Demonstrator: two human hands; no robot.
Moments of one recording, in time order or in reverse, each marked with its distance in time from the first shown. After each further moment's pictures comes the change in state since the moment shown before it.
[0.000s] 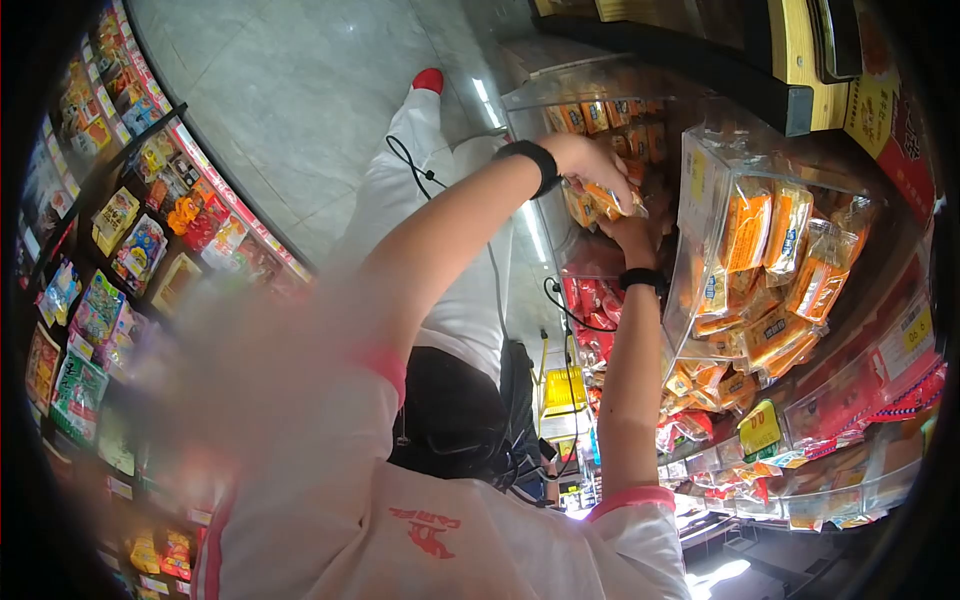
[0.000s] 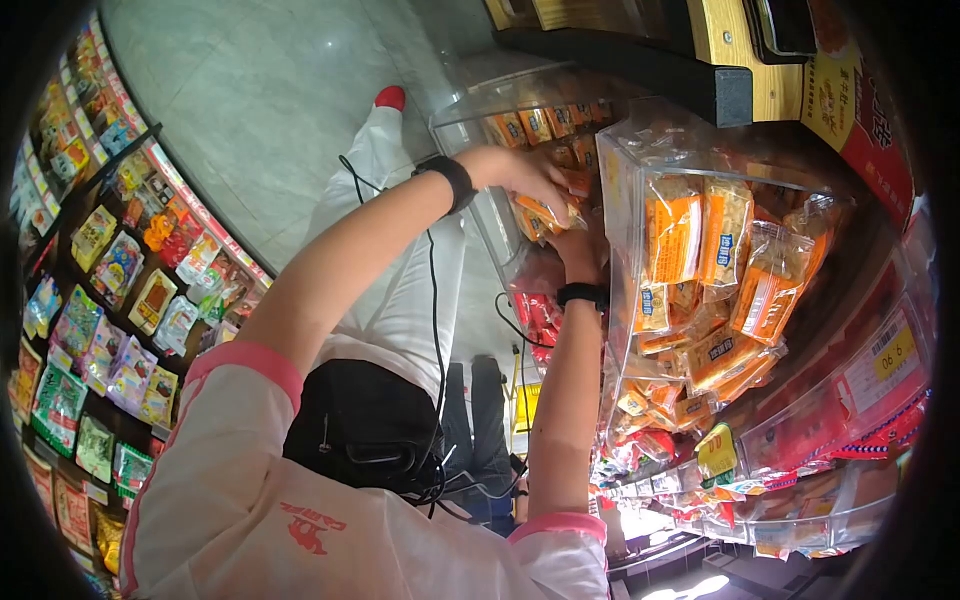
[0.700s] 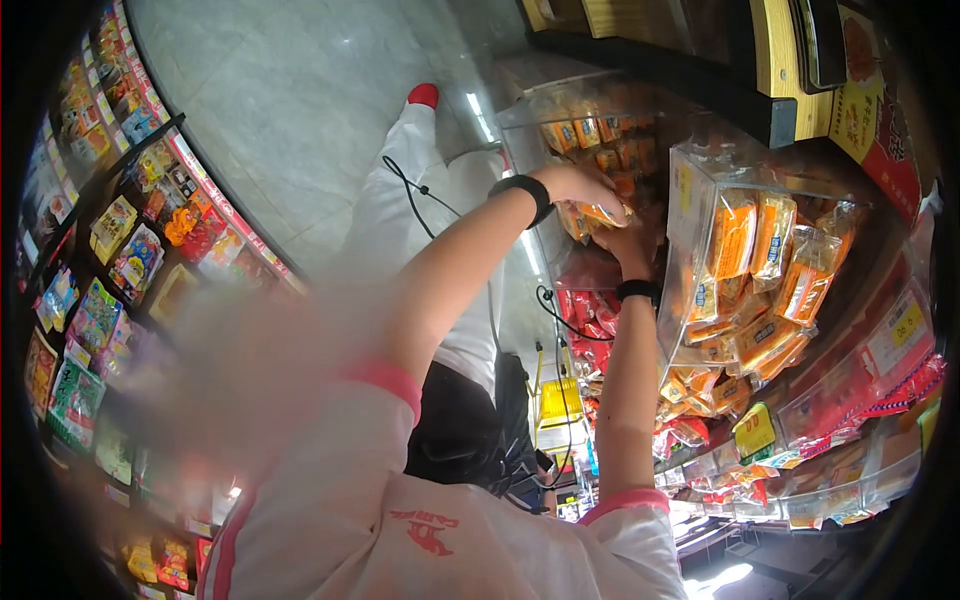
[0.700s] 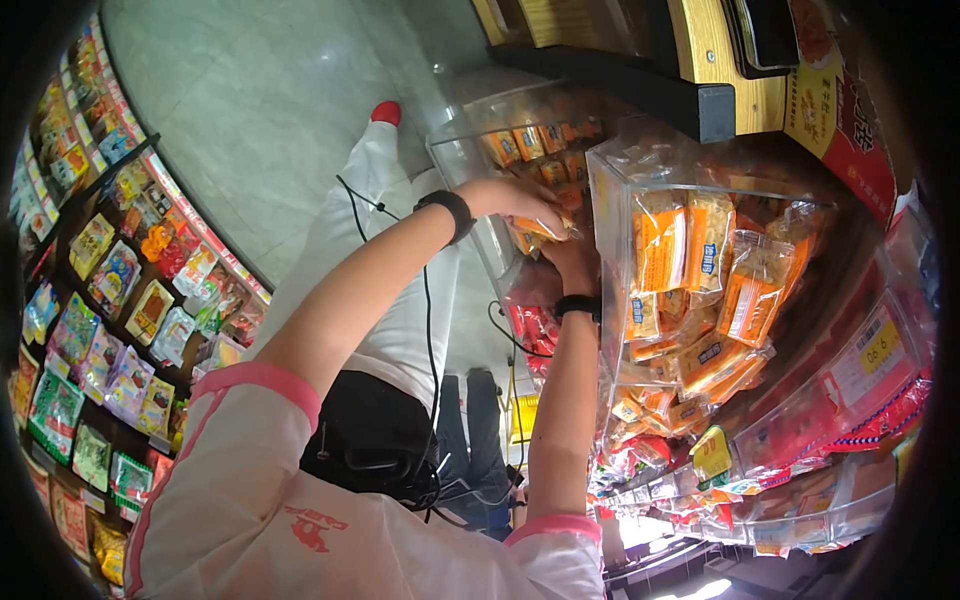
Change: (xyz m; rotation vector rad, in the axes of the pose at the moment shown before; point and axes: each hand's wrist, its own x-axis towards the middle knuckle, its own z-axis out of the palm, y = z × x) left_hand 0.000 -0.007 0.018 -0.211 0.126 -0.045; right_hand -0.029 -0.034 -0.047 0.249 0.002 0.013
